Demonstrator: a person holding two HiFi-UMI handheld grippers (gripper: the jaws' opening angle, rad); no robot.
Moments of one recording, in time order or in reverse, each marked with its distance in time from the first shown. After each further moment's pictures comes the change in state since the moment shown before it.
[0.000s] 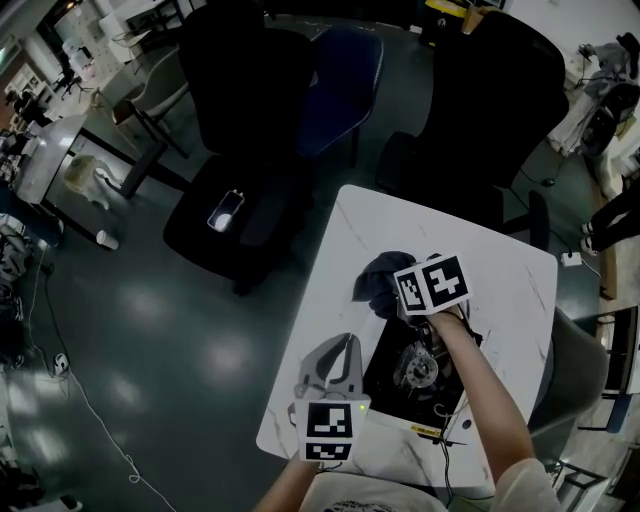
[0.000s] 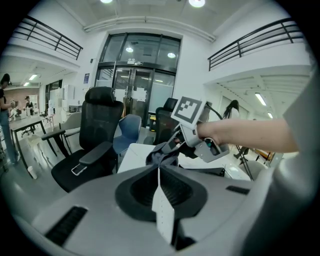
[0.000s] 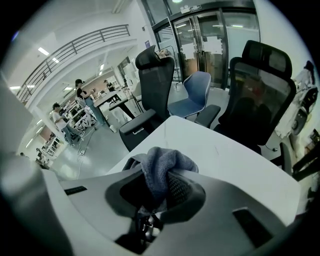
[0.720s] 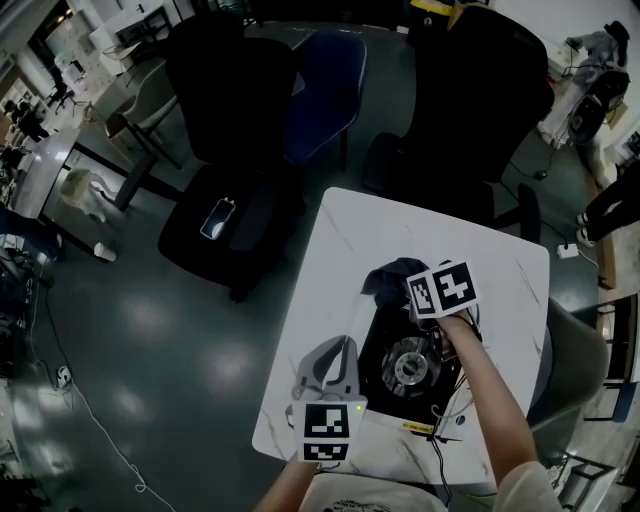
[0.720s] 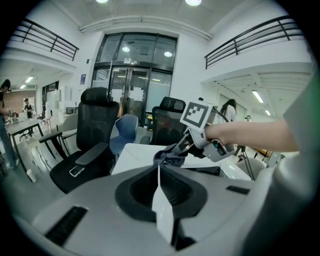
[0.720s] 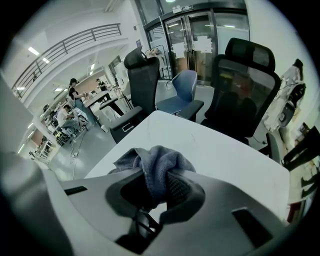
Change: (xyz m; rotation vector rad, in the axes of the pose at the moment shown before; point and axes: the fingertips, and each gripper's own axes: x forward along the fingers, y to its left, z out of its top) left arm 0.001 -0.020 0.001 0.028 0.008 -0.014; right arm -0.024 -0.047 -0.036 0.060 0.016 -0.081
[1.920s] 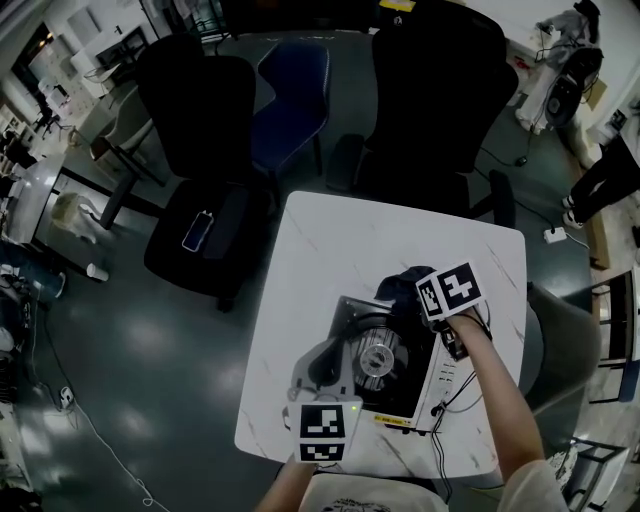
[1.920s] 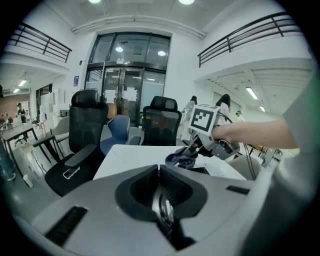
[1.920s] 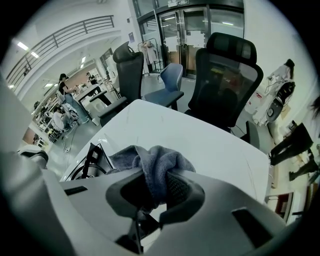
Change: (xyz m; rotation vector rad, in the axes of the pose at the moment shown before) left arm 0.003 -0.068 0.004 0.048 0.006 -0.037; right arm -0.049 -0.083 -0.072 0.028 0.077 -0.087
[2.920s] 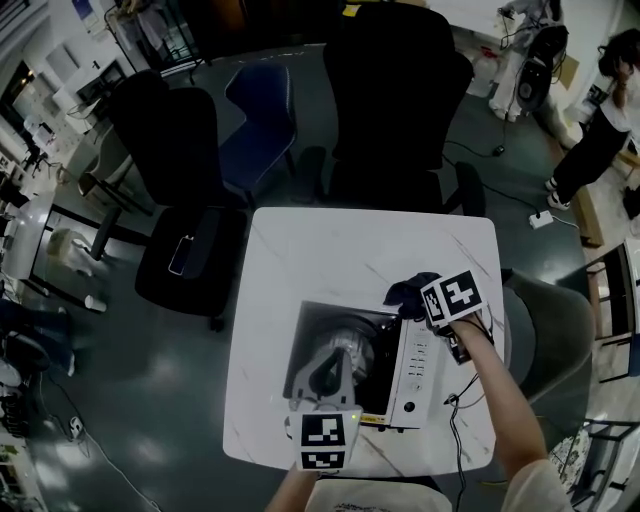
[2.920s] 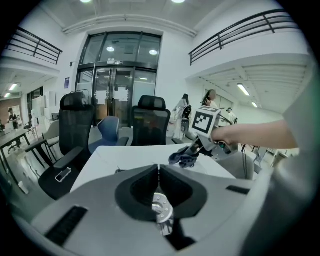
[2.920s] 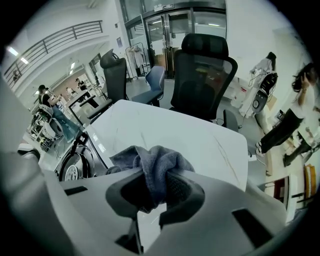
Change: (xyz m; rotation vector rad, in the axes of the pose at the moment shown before) left arm 0.004 -0.074 0.002 0.061 0.005 -0.058; right arm -0.032 -0.076 -0.062 0.099 -0.033 -0.072
